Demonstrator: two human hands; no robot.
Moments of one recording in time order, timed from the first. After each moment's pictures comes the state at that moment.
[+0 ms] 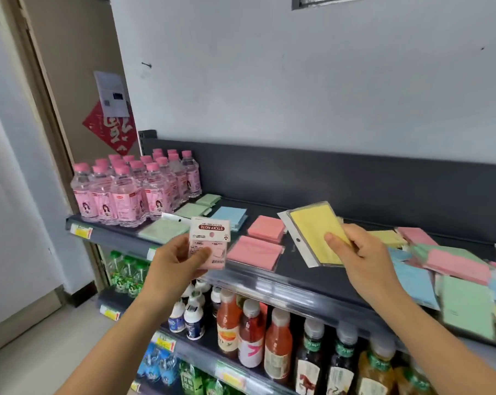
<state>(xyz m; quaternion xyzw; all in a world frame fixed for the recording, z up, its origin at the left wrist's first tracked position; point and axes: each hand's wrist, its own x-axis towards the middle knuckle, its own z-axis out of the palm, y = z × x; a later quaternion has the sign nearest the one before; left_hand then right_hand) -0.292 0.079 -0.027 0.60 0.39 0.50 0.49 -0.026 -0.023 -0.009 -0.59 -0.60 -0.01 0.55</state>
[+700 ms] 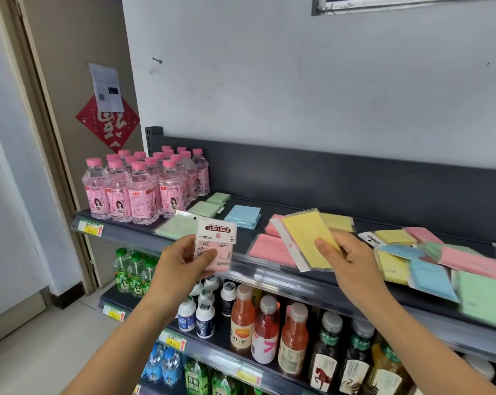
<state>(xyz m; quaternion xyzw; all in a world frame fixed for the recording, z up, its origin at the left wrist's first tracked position) -0.346 0.097 -0.036 0.61 0.36 0.49 0.51 -0.099 -0.009 -0.016 -0.61 -0.58 0.01 0.53</state>
